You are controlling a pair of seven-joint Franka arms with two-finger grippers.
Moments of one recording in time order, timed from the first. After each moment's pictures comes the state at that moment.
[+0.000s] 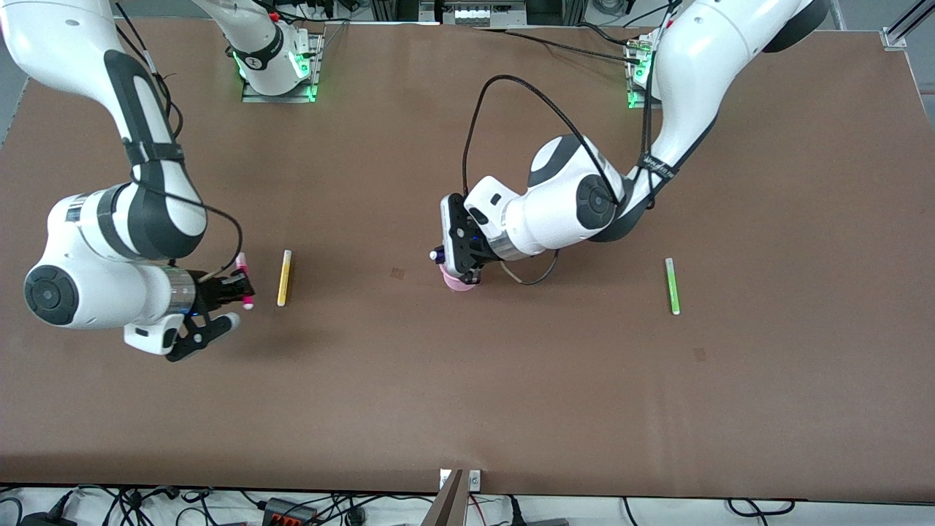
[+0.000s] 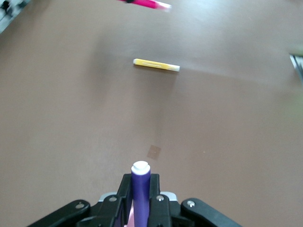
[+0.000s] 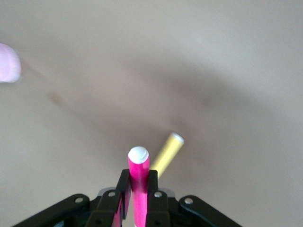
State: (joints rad) left arm -0.15 0.79 -0.67 -1.42 -0.22 2.43 1.04; right arm -0.03 0.64 0.24 -1.29 0.07 1.73 -0.40
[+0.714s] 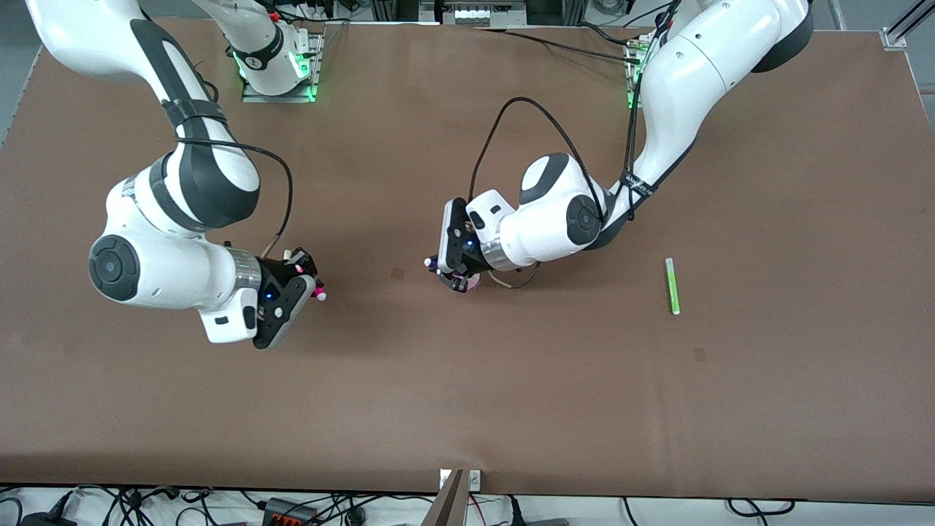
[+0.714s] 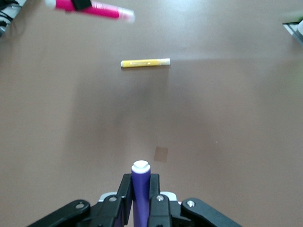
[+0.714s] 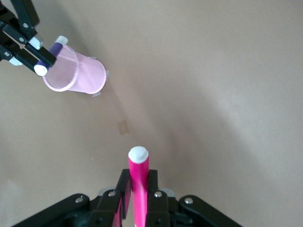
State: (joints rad) left arm -0.15 0.86 -0.70 -1.43 -0.23 2.51 1.24; right arm 0.00 0.66 0.40 -1.26 0.08 1.80 -0.65
